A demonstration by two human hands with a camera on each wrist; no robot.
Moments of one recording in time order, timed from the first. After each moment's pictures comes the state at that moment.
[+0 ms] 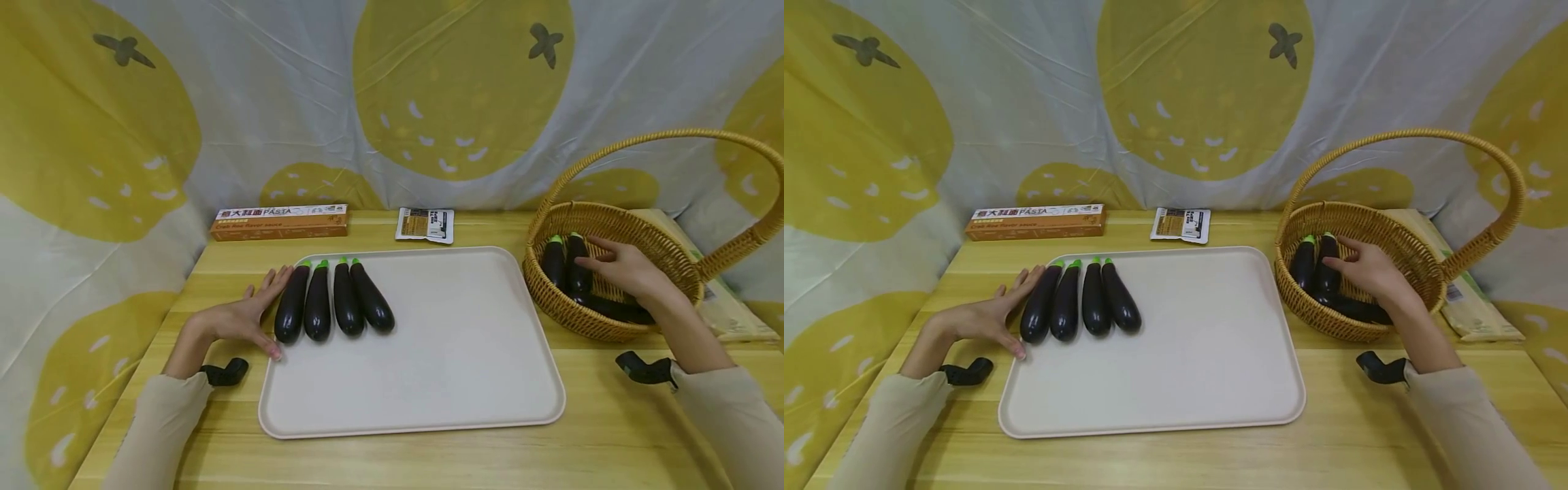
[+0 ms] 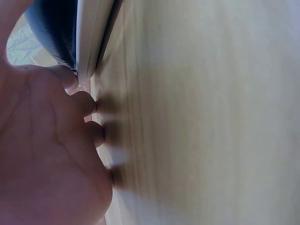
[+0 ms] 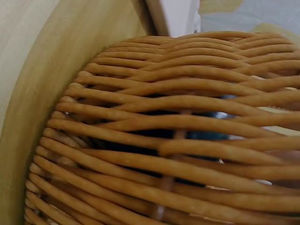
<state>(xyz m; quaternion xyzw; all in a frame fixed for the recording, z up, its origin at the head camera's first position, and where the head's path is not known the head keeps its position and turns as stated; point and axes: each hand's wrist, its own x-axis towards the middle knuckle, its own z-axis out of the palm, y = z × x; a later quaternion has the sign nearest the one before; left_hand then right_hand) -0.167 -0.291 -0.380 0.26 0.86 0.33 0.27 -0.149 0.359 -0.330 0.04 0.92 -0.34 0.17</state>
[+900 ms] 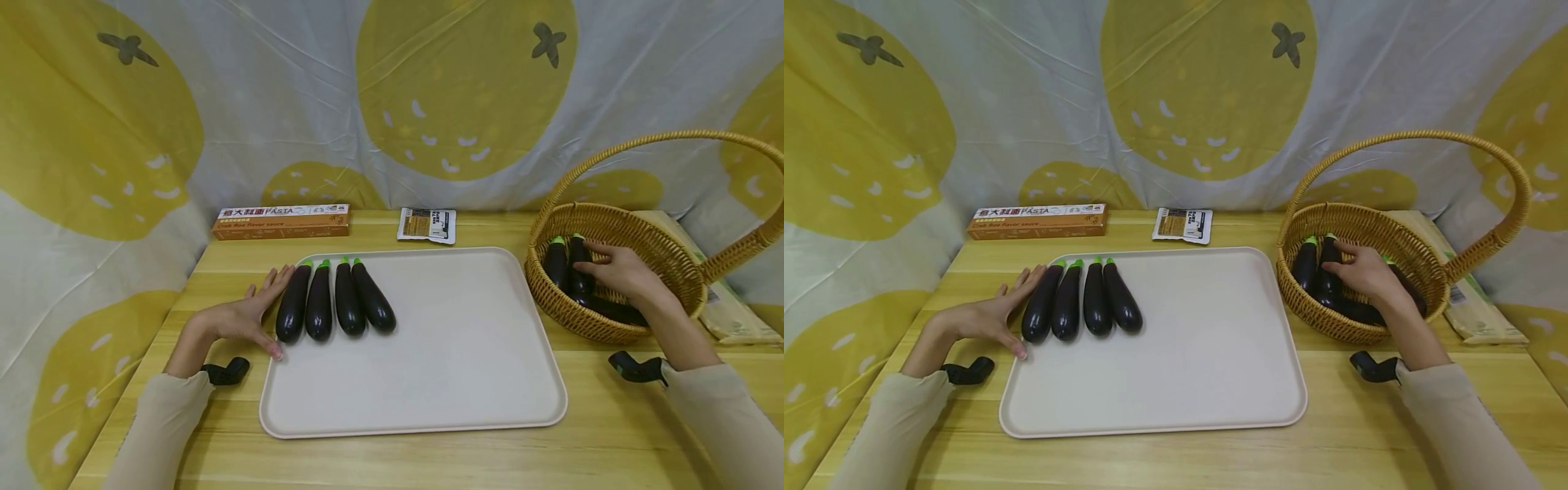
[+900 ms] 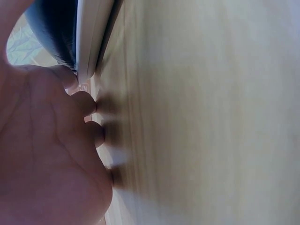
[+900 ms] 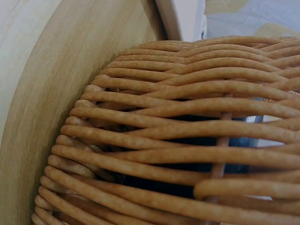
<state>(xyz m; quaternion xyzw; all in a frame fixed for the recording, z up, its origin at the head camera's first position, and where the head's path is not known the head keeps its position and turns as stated) -0.167 -0.290 -0.379 0.25 0.87 0.33 0.28 -0.155 0.354 -0.341 0.05 0.92 -0.35 0.16</state>
